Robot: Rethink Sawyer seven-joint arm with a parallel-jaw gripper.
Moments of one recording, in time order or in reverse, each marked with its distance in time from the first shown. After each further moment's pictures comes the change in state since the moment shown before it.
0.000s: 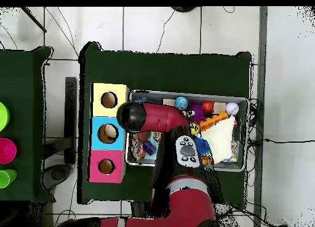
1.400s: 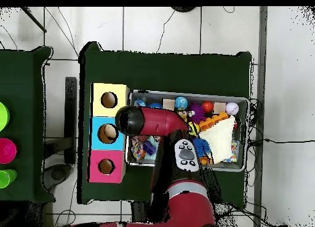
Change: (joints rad) arm 0.001 -0.024 0.005 0.051 -0.004 -0.076 0.000
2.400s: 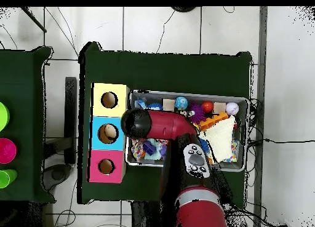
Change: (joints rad) arm -0.041 -0.043 0.023 0.043 -0.031 0.004 0.000
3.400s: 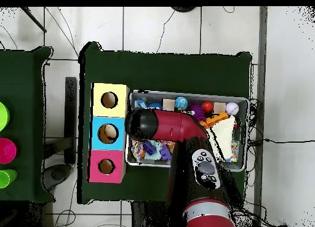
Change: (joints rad) arm -0.035 -0.078 -0.002 0.031 -0.026 0.078 0.000
